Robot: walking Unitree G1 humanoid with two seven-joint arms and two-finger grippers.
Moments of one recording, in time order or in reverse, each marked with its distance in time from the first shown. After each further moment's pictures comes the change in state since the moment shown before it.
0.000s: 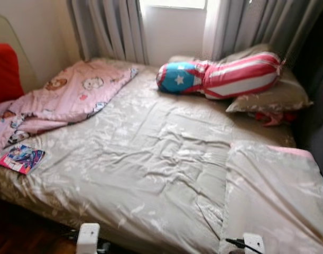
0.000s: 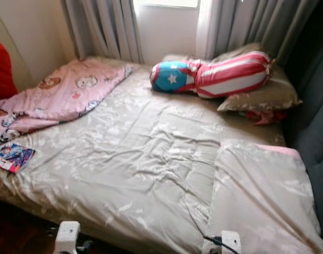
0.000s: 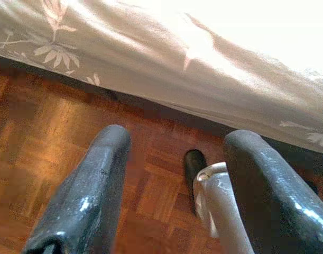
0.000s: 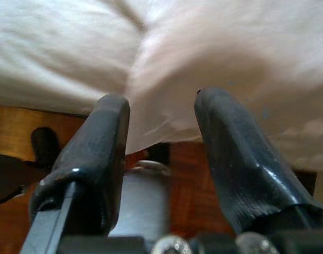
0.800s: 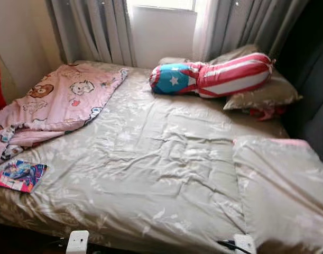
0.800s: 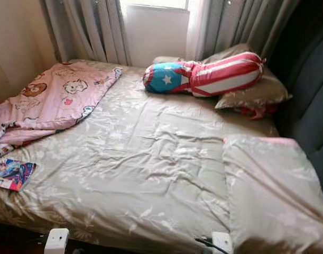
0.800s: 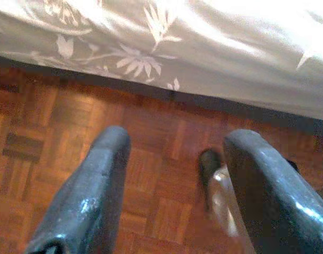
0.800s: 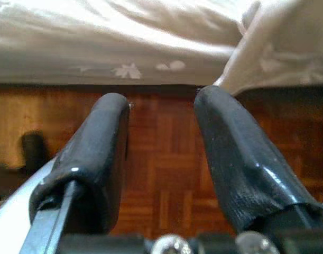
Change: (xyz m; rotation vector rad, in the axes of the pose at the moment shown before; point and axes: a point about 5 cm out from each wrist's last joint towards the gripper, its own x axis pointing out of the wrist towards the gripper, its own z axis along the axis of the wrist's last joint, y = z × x) left arm -0.005 0.008 -0.014 -0.018 0.047 0.007; right arm -0.006 -0.031 -0.008 -0.020 0.021 -0.054
